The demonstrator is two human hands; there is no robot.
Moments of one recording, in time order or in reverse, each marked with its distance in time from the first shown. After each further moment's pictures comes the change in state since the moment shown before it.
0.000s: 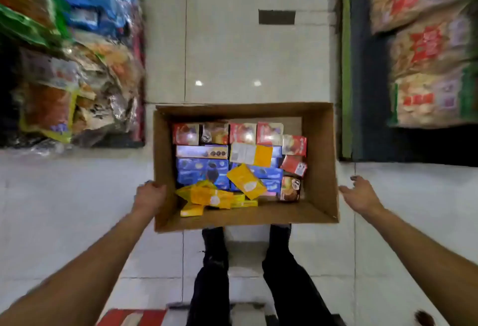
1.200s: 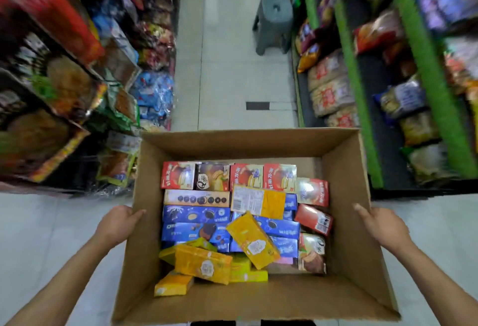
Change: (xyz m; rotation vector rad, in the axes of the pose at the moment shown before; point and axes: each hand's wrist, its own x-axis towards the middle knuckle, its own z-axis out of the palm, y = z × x) left_hand -0.246 -0.037 -0.255 0.187 0.099 0.336; right_hand -0.289 -0.002 -0.241 -0.284 0.250 -0.180
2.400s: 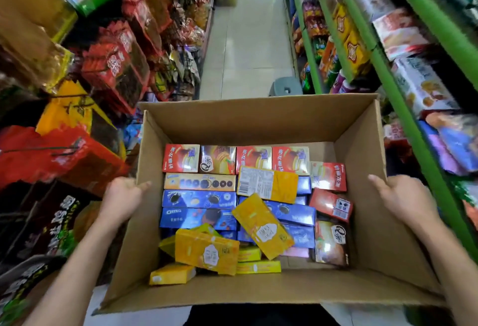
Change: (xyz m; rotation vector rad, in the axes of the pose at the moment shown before) left_hand 0.111 0.219 -0.301 -0.404 0.435 0.077; right_hand 0.154 -0.202 -0.313 0.146 0.344 -0.139
